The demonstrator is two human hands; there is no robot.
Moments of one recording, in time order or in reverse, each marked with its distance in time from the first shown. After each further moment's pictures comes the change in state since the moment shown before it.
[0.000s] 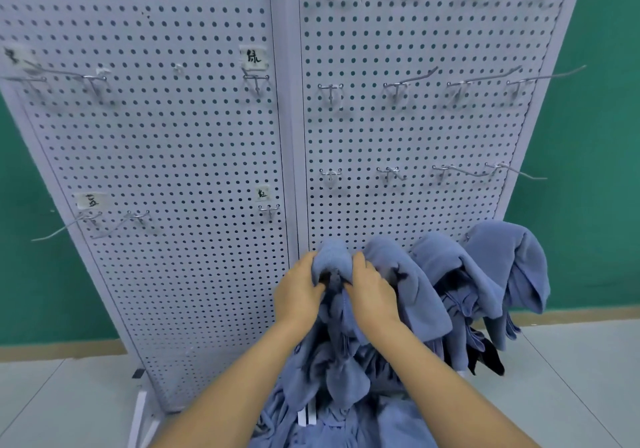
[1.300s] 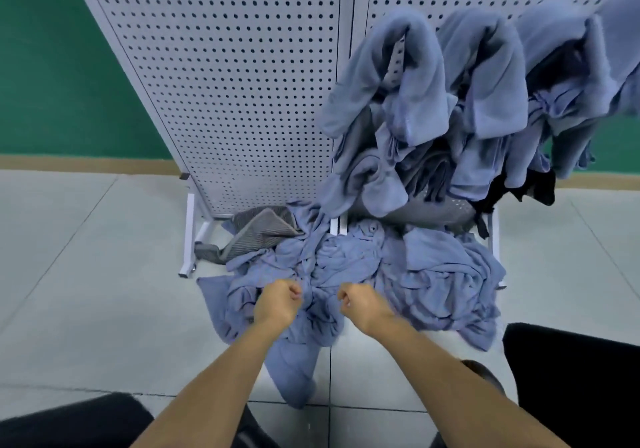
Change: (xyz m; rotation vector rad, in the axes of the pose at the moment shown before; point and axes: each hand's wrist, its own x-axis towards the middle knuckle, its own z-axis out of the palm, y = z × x) left_hand -0.283 -0.220 0.054 0.149 -0.505 -0.583; right_hand -0.257 0.040 0.212 0.073 -0.840 0.011
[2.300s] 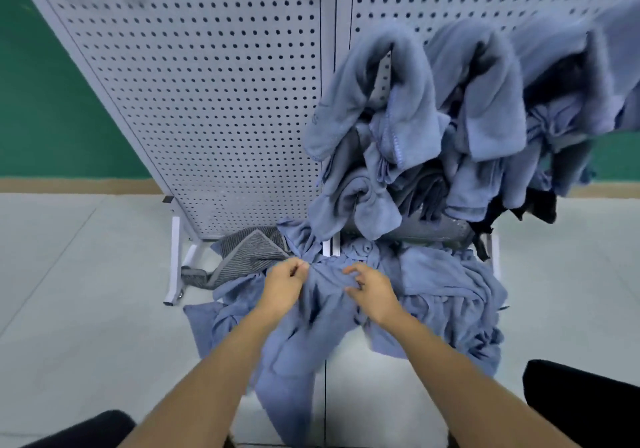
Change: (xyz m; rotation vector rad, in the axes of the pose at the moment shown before) left_hand 0.048 0.060 -0.021 -0.404 0.100 0.204; right_hand 0.033 0.022 -0.046 0.489 0.273 -0.033
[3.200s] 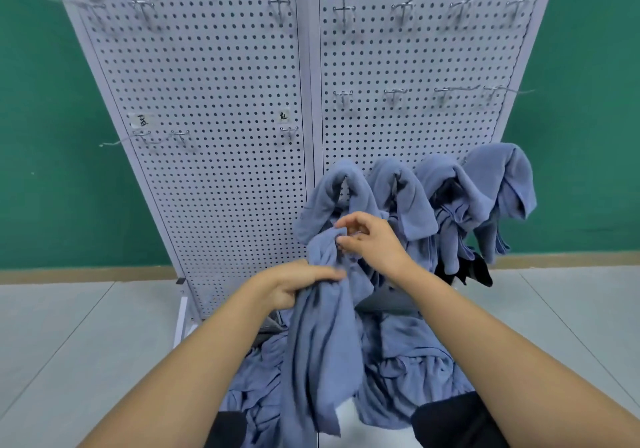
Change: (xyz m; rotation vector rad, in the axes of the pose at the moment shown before) left_hand -0.057 0.218 -0.074 -0.262 -0.579 -0.201; right_hand -0.071 -0.189 -0.167 0.310 0.162 -0.438
